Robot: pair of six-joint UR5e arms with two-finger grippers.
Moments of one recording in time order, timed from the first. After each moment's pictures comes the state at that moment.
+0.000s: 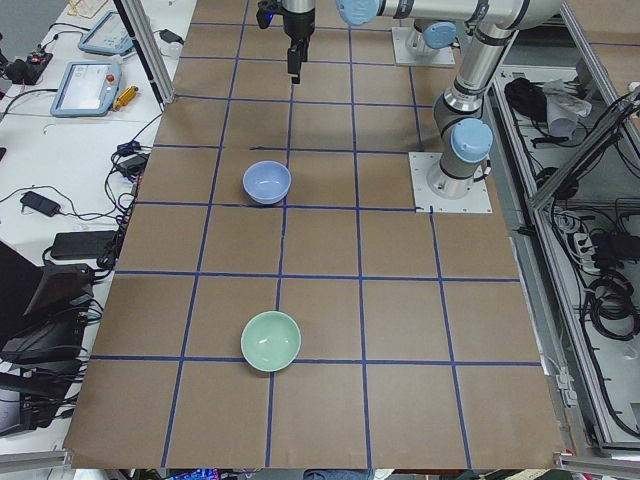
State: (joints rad) left arm -1.41 -1.56 -1.51 -1.64 1.59 0.35; right arm 1.59 -1.53 1.37 -1.45 -1.73 -0.09
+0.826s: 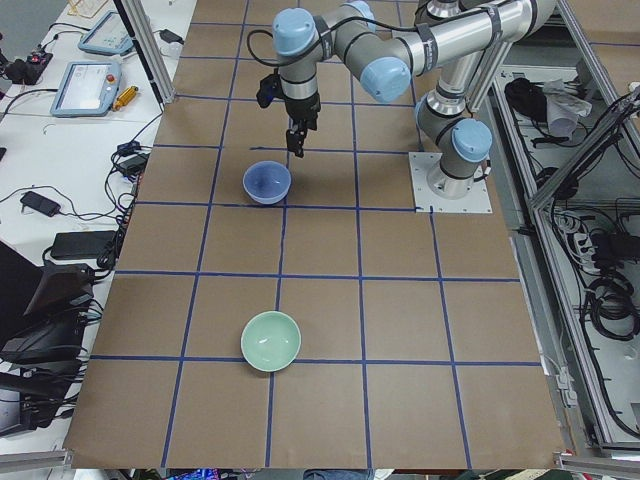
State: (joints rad) left arm -0.98 -1.58 -1.63 -1.58 1.57 1.00; right arm 1.59 -1.53 1.37 -1.45 -1.73 -0.09
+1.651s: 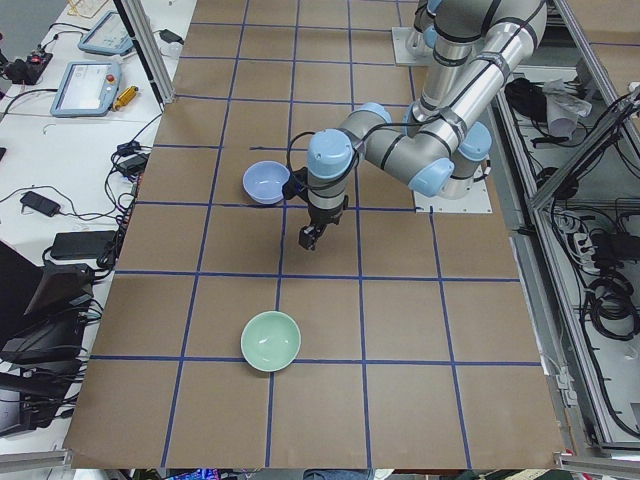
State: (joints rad) left arm -0.63 -1.76 -1.69 -1.24 1.57 1.72; right arm 1.59 -1.53 1.37 -1.44 -1.73 -0.09
